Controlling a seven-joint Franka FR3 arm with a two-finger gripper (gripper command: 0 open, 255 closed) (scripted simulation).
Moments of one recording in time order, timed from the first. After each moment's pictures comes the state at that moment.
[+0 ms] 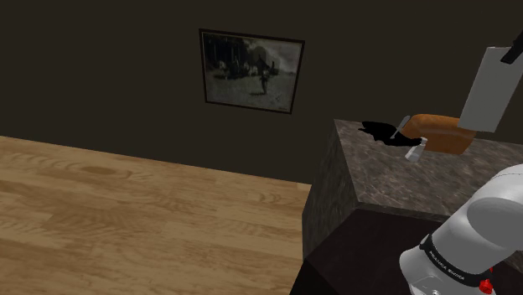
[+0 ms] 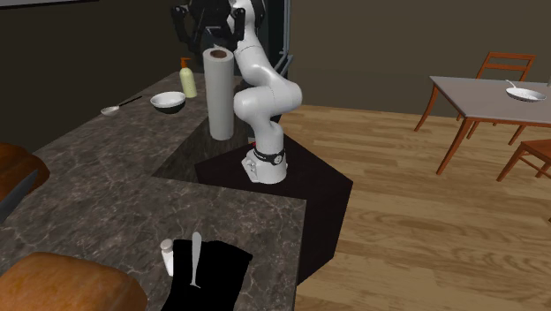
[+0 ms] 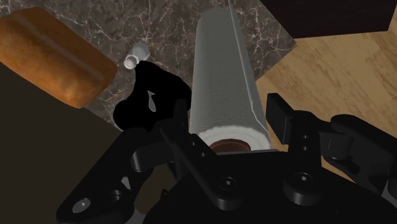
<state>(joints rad) -0.17 -0.96 -0.37 -2.09 -0.34 1.31 -0.49</state>
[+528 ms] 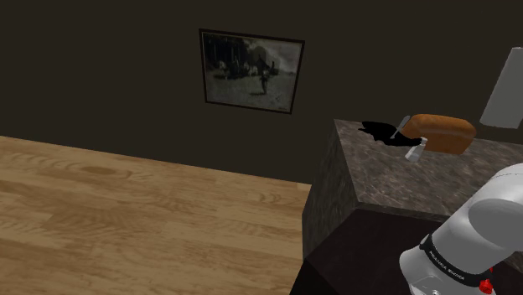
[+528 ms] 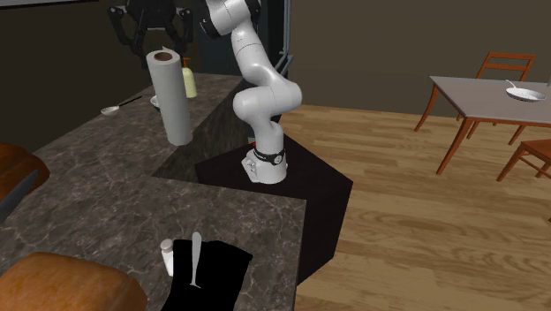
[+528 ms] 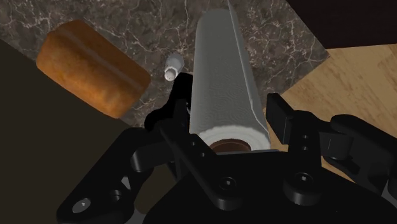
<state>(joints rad) -0.14 -0.88 -0.57 -1.96 -0.45 1.33 -0.67</state>
